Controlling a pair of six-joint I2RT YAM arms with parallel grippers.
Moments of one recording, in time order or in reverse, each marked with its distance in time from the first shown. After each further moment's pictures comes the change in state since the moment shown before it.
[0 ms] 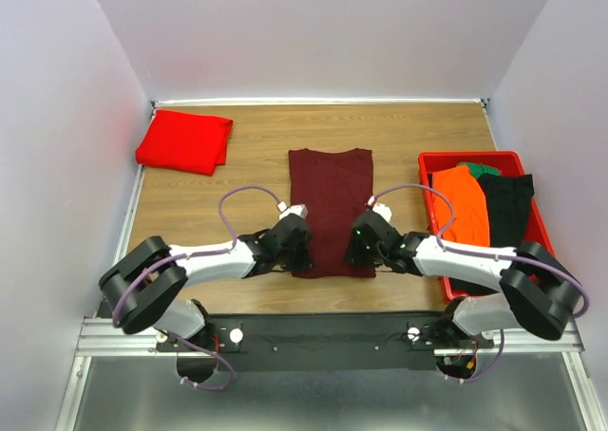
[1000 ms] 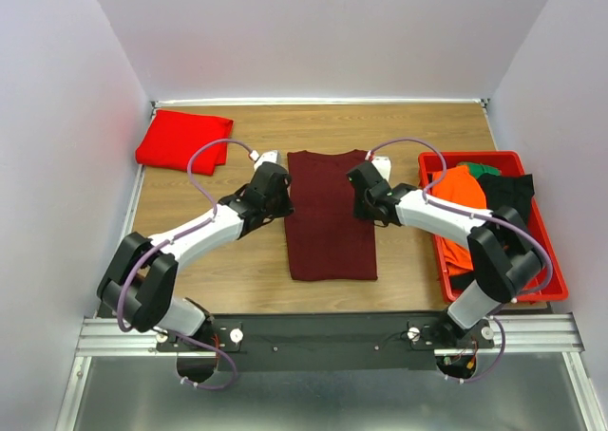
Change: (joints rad) left arm 0.285 -0.010 0.257 -0.133 -0.133 0.197; right arm -0.192 0.250 0.397 -0.196 0.209 -0.269
